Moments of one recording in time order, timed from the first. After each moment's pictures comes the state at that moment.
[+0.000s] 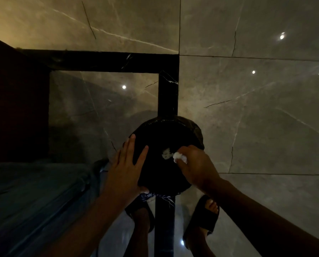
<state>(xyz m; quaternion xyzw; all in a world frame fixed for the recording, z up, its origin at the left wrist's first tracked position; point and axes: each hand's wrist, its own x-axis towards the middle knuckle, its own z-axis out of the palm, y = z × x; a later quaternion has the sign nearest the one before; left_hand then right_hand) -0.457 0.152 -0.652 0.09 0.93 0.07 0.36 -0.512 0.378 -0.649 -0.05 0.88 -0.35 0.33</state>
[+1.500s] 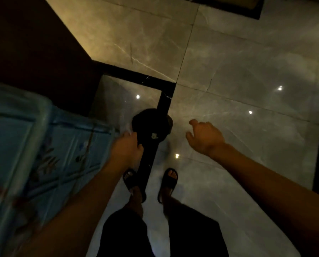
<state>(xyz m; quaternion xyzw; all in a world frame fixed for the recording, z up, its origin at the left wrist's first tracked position) -0.375 0.262 -0.272 -0.21 0.91 0.19 0.29 -0.503 0.498 -0.241 -0.20 0.92 -0.07 0.31</state>
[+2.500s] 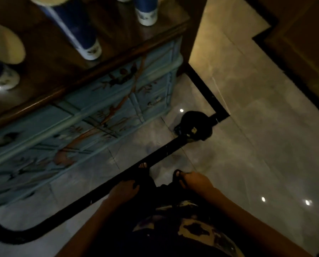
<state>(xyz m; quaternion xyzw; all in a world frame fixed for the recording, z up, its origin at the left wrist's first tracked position) 0.022 0.422 -0.157 -0.52 0.69 0.40 0.33 -0.241 0.524 -0.158 -0.53 0.72 0.12 0.43</state>
